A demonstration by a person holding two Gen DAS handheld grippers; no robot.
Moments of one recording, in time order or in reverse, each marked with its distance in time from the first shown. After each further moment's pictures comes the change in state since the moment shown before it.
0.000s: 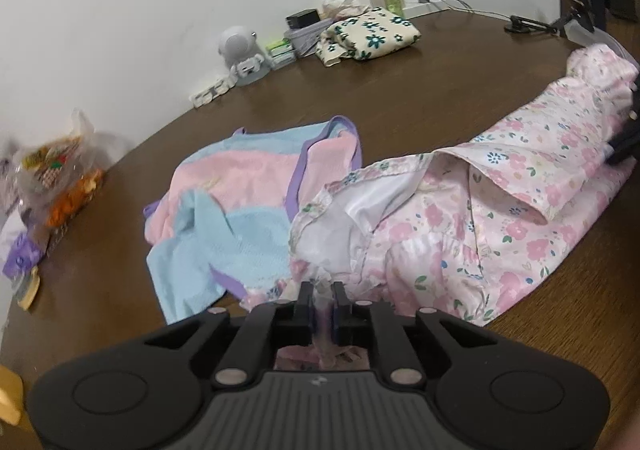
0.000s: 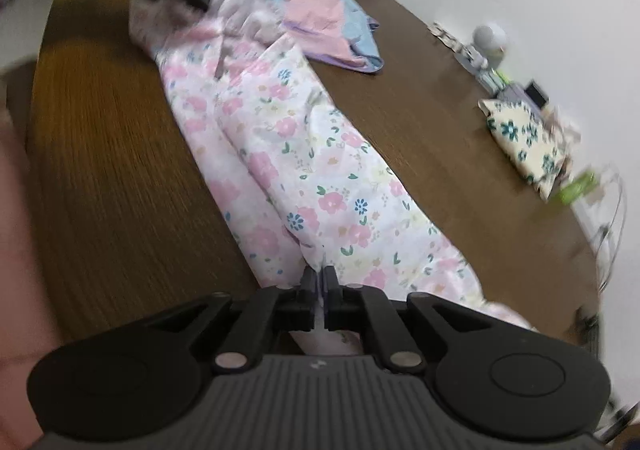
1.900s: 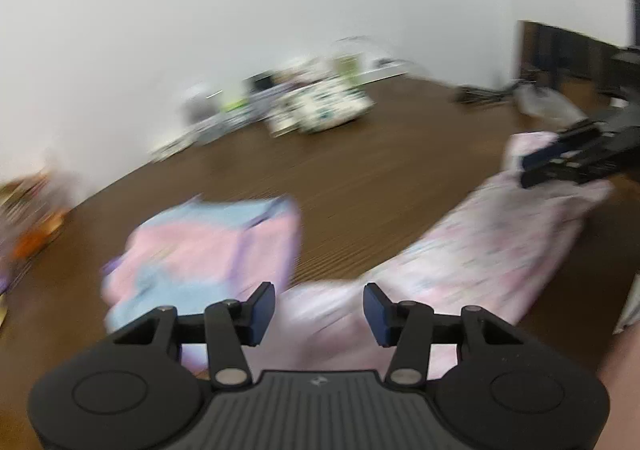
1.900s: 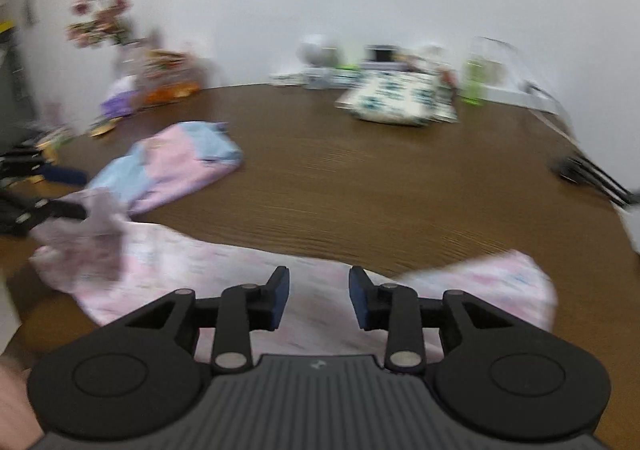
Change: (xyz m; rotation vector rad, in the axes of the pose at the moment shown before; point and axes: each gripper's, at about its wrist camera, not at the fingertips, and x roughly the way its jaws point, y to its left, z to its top) left arm -0.045 -0.010 0.028 -0.035 -0.129 -0.127; right arm -0.029 -0.069 -0.039 0.652 -0.290 0.013
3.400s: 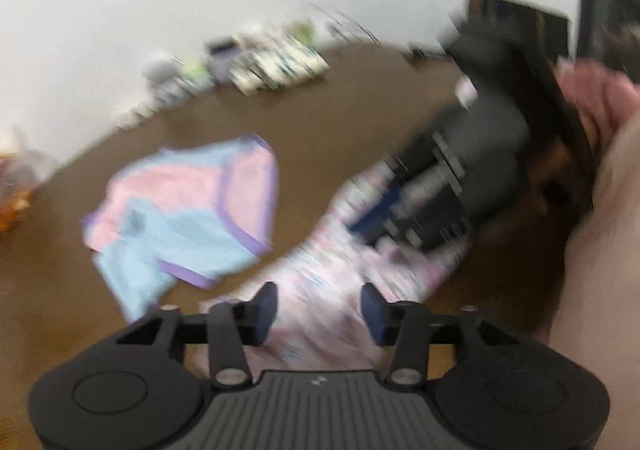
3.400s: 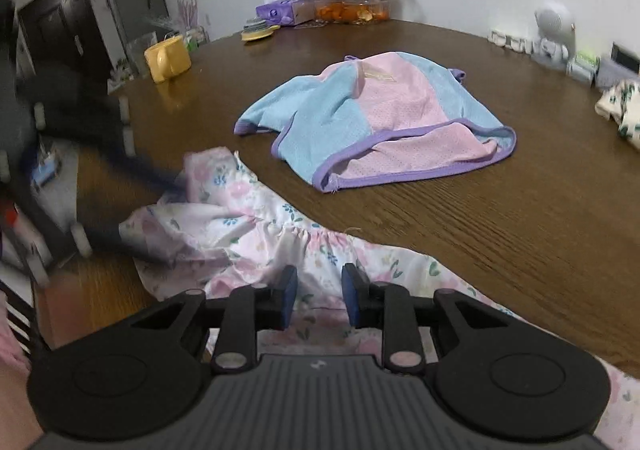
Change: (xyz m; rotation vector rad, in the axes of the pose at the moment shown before) left arm -0.030 0.037 -0.053 0.072 0.025 -0.169; right arm 0.115 0.172 0.021 -0.284 0.191 0.318
